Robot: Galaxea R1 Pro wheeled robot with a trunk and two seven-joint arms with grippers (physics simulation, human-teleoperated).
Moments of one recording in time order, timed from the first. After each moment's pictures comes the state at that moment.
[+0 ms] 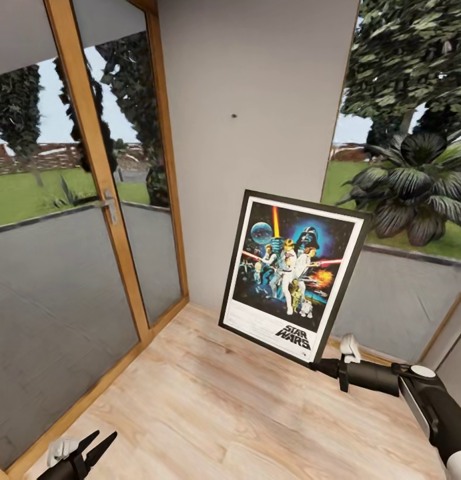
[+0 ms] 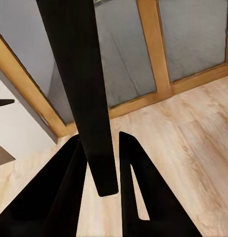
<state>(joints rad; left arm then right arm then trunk) -0.42 0.36 0.45 -0.03 0.24 -0.36 -1.22 -0.50 -0.33 -0.12 -0.89 -0.06 0.18 1.30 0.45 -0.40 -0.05</state>
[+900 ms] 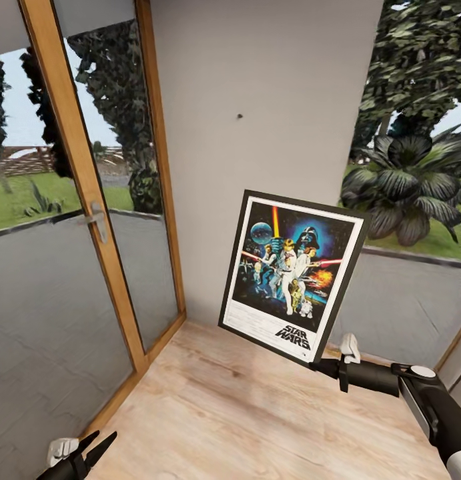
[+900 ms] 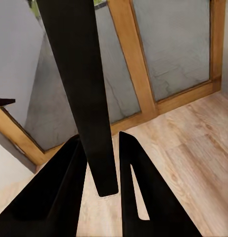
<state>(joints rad) -0.42 0.36 0.45 -0.03 0.24 -0.36 -1.22 -0.50 -0.33 -0.12 -0.89 -0.06 0.18 1.30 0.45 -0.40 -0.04</state>
